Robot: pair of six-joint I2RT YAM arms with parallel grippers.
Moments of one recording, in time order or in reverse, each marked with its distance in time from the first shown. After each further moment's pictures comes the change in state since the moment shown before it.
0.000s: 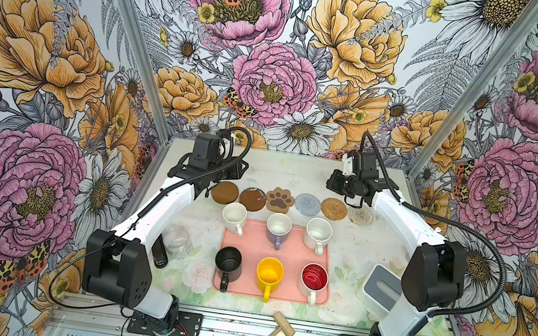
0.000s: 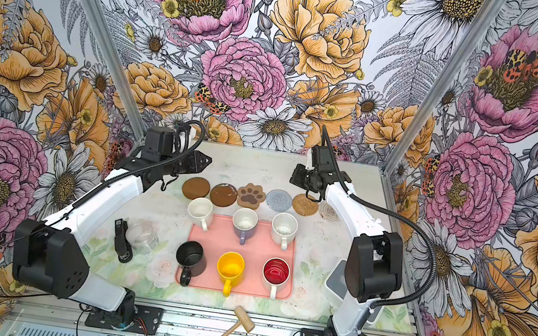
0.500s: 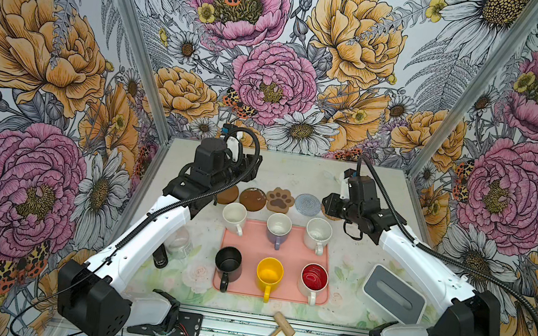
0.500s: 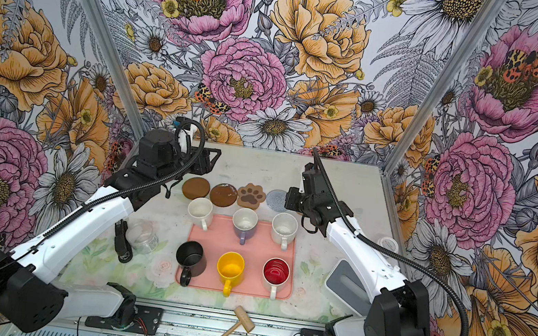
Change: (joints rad) left arm -0.200 -0.190 -0.042 0.122 -0.273 0.023; right arm 0.151 -0.370 -0.354 0.068 0.155 -0.011
